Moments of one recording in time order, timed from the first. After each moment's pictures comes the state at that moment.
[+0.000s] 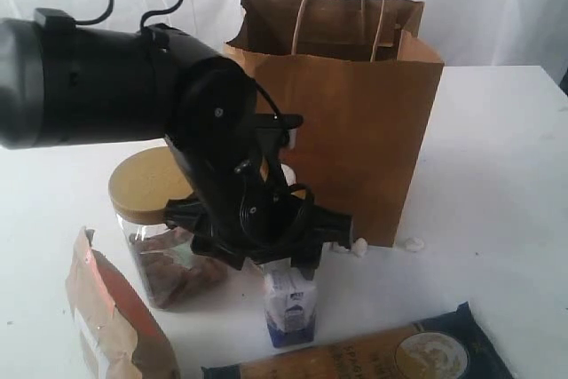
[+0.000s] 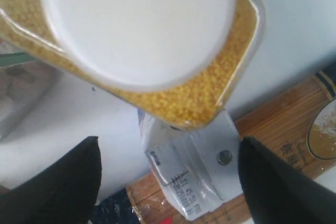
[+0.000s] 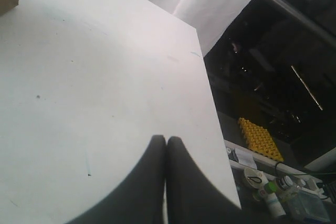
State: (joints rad) left arm -0.93 1.73 -1.28 -0.03 0.90 -0.62; right arm -0.12 0.00 0.00 -0.13 0.34 -0.41
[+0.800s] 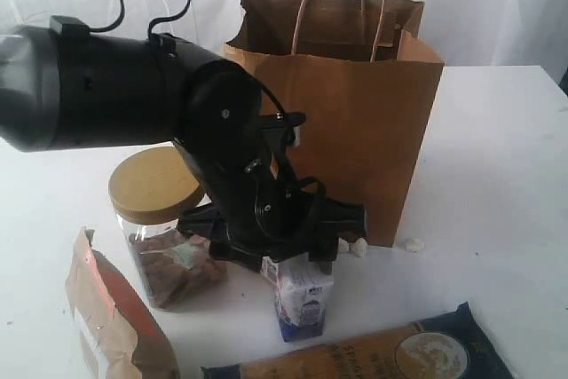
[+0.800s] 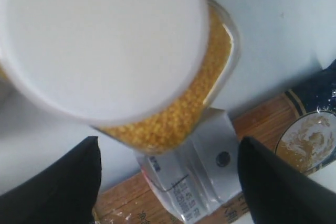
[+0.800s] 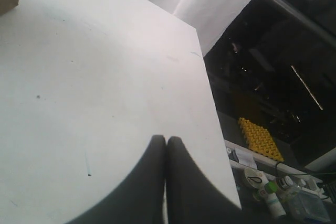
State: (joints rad) left arm -0.93 1.74 -1.28 -0.11 0.82 -0.64; right arm -0.12 0.00 0.00 -0.13 0.34 -0.41
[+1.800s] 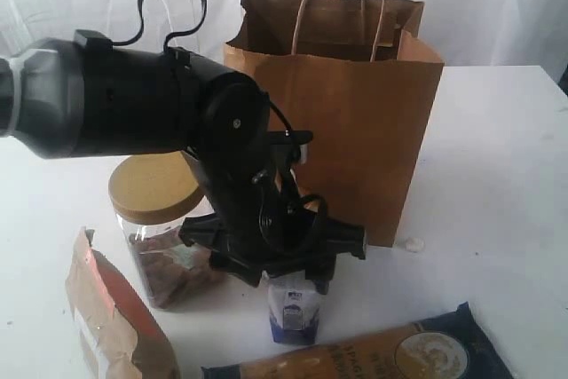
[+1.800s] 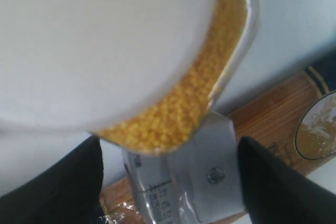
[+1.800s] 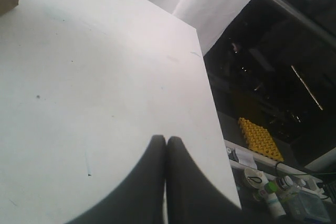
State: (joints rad) left arm -0.93 1.78 -1.29 -0.14 0.86 -0.56; right arm -0.12 0.00 0.00 -0.13 0.34 -0.41
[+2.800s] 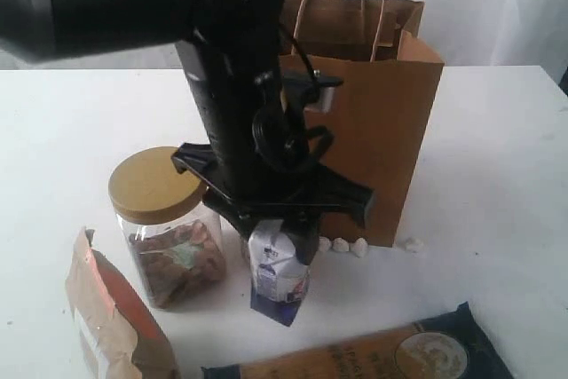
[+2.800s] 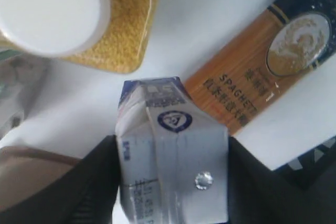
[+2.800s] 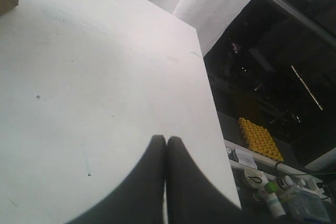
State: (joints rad) left arm -0.93 1.75 -1.59 -0.13 1.29 -0.34; right arm -0.12 0.00 0.00 -0.13 0.34 -0.41
